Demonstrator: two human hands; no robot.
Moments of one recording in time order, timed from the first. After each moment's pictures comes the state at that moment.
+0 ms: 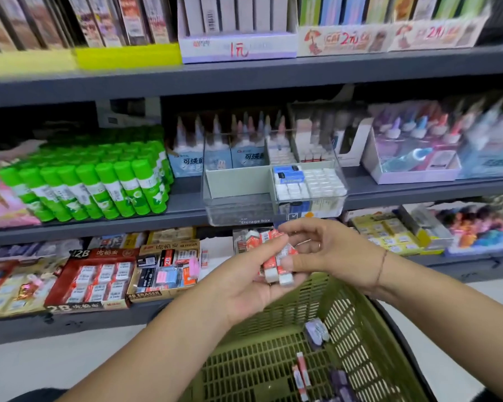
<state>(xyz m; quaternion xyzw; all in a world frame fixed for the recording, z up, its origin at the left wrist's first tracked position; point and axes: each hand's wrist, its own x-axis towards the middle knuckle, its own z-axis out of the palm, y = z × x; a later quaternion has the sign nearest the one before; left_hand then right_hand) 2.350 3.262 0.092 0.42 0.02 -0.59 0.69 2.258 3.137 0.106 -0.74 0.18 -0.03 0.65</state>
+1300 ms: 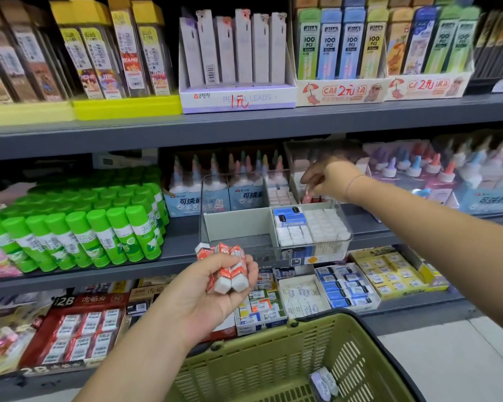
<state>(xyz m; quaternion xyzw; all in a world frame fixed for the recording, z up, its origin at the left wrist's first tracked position) 2.414 3.274 0.120 0.36 0.09 -0.50 0.78 2.382 2.978 0.158 -0.96 0.21 -0.14 0.15</state>
